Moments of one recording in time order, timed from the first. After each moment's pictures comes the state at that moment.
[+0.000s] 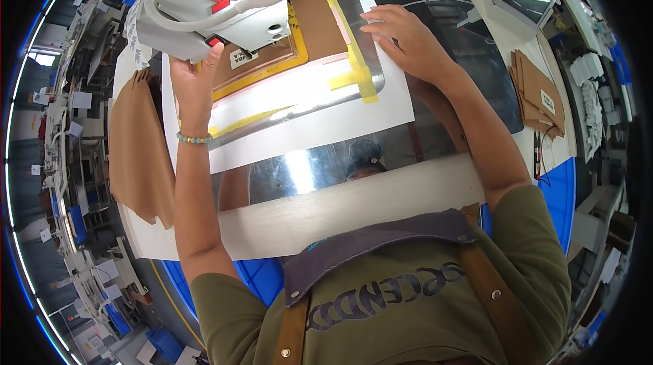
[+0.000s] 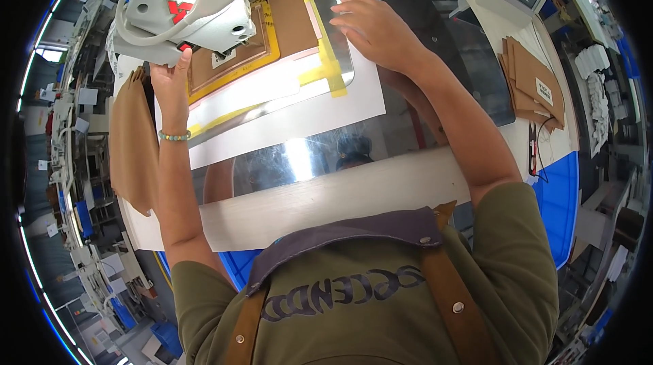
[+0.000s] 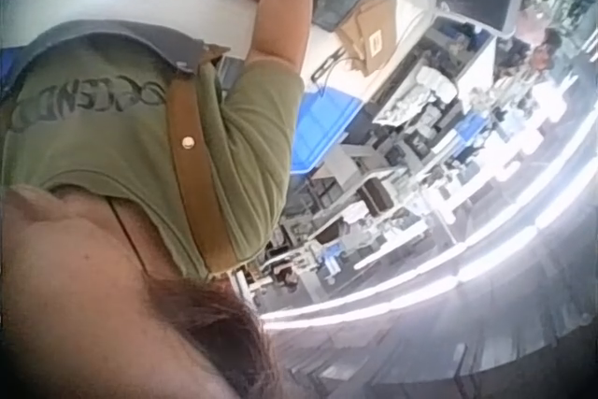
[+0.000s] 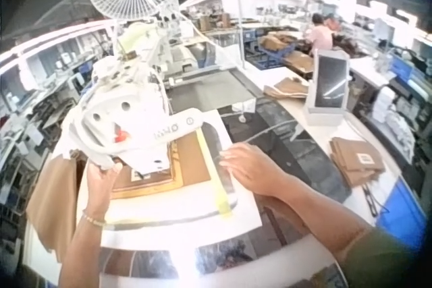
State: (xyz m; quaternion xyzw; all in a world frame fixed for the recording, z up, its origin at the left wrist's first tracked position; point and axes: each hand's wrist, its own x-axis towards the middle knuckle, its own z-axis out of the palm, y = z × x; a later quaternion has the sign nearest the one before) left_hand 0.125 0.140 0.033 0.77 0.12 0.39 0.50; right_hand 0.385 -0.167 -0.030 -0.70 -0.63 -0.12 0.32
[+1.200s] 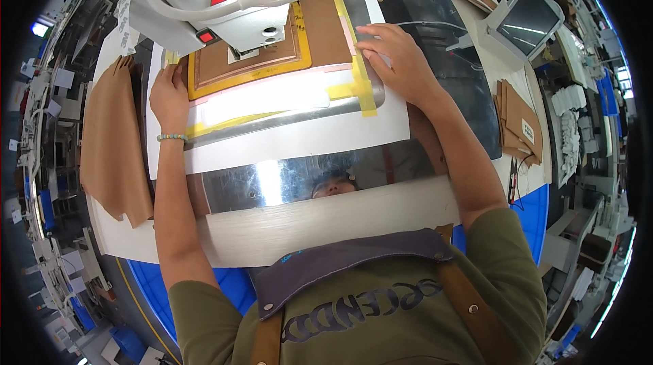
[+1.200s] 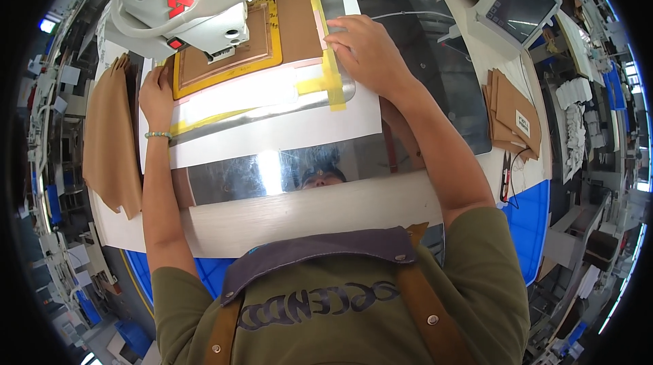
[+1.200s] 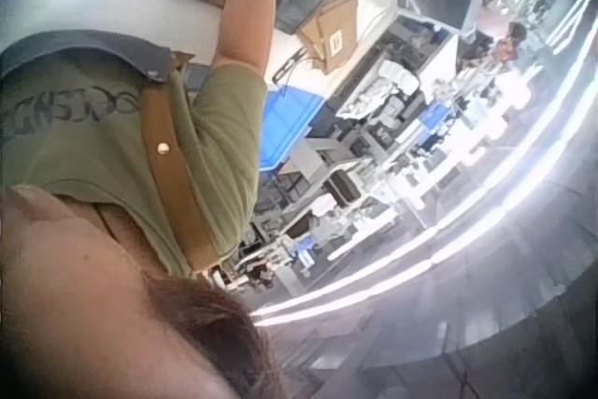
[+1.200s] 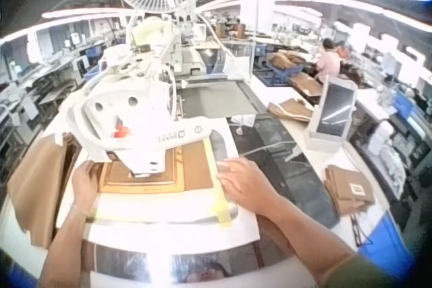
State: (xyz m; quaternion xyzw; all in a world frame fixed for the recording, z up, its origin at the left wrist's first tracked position) left_hand 0.086 0.207 -0.034 0.89 0.38 0.26 0.03; right_hand 0.377 -0.164 -0.019 -0.73 -0.59 -0.10 0.32
